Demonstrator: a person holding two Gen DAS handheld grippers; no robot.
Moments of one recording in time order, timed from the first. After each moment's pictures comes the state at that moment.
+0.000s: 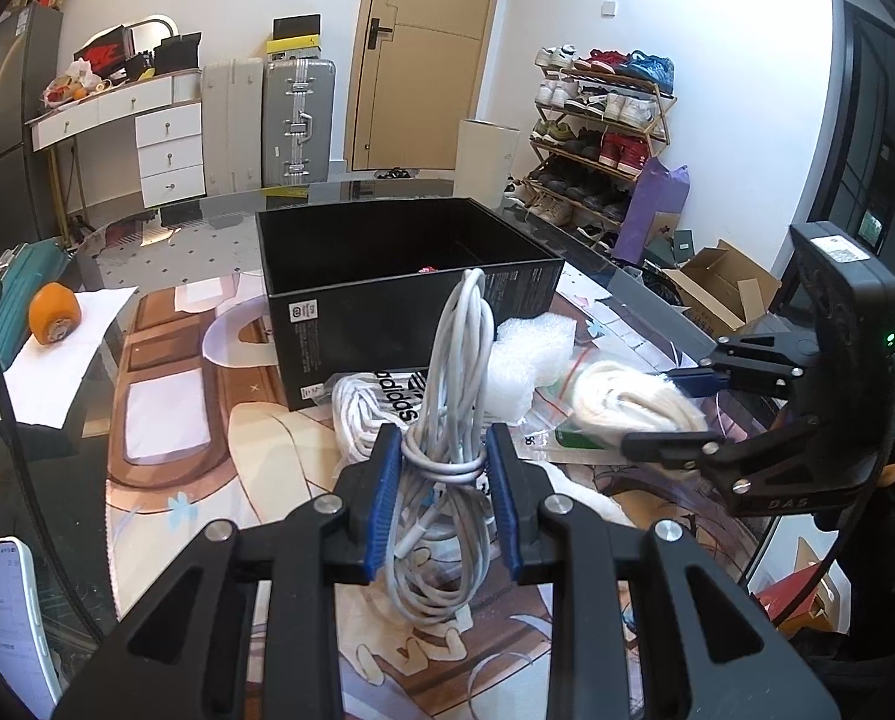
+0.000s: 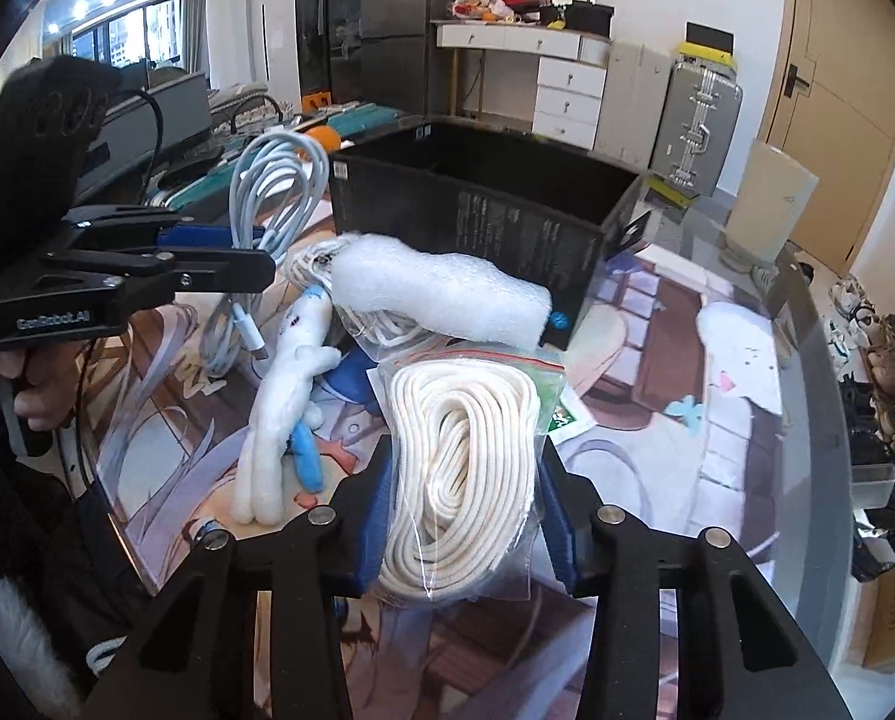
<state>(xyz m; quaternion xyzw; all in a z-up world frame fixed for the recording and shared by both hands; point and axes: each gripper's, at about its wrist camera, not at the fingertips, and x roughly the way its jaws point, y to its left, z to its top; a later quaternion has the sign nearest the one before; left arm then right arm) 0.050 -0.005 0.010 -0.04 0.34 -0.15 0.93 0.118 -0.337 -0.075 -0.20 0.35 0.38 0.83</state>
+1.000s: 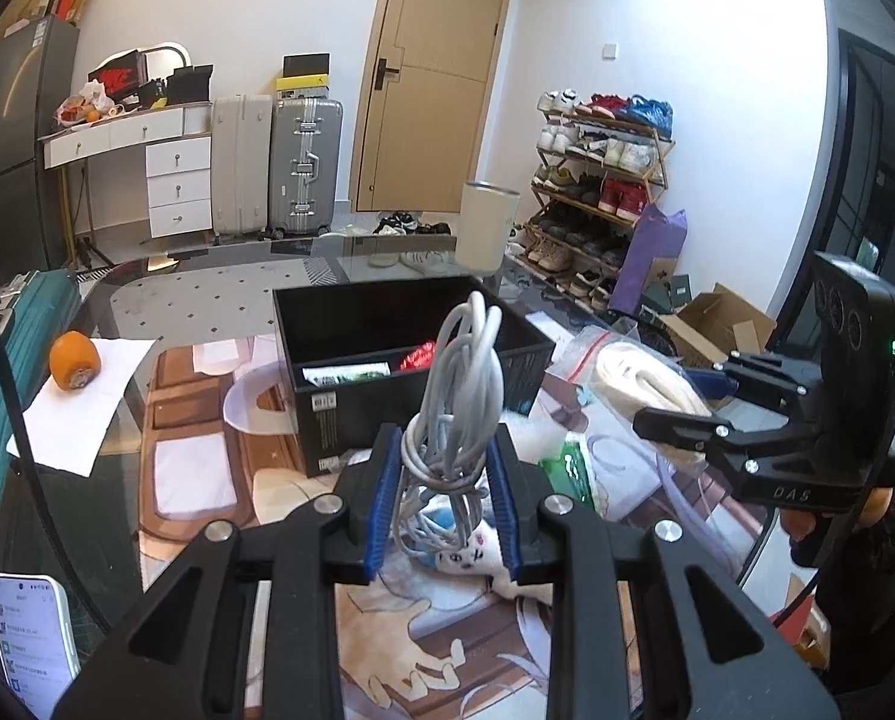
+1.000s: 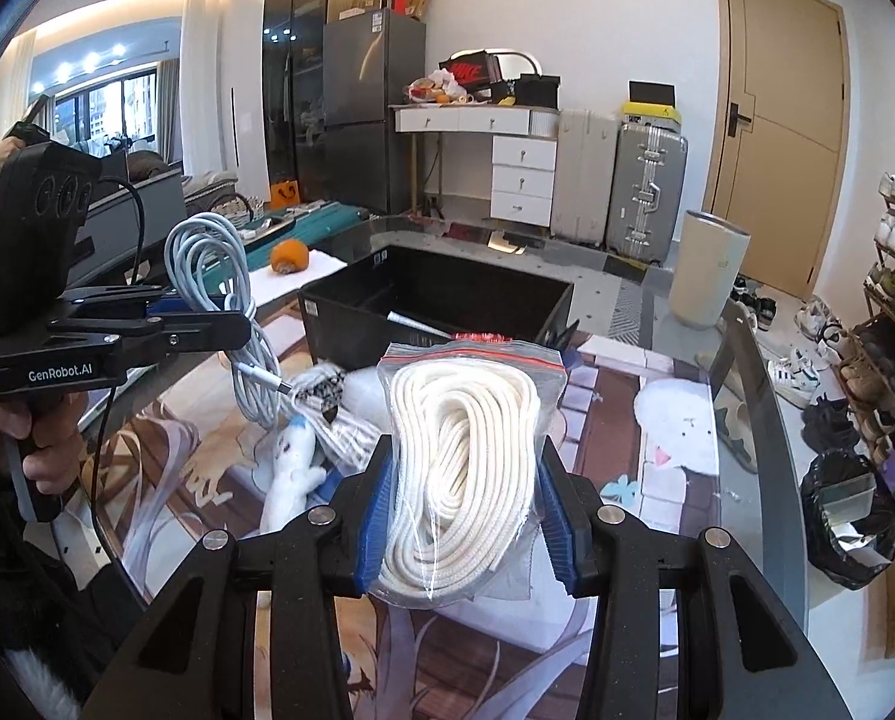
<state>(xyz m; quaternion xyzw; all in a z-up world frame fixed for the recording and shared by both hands) 0.041 0.003 0.047 -0.05 0.29 -0.14 0.95 0.112 -0.355 -0.030 -0.14 0.27 0.35 0.89</state>
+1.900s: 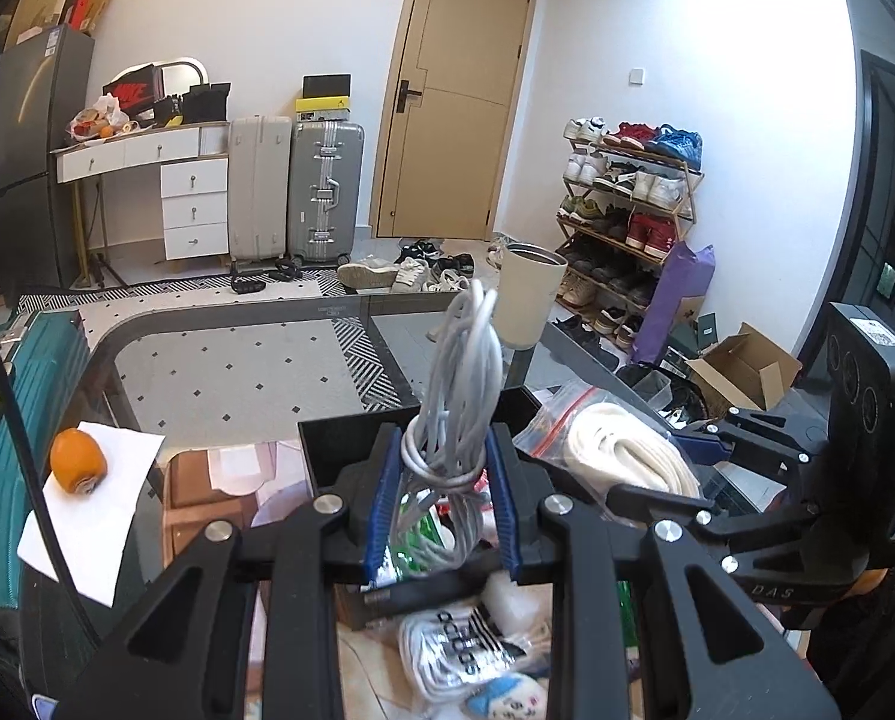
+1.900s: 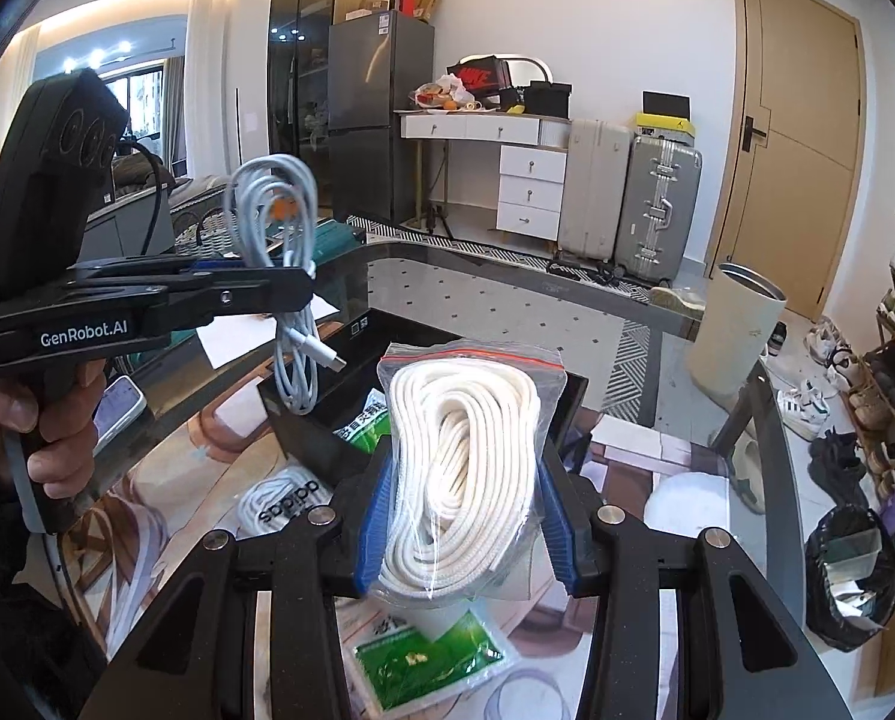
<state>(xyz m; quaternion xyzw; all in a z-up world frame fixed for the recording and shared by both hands) 0.121 0.020 0.084 -0.06 0.27 -0.12 0.95 0.178 -0.302 -0.006 -0.15 0.27 0.36 0.88</state>
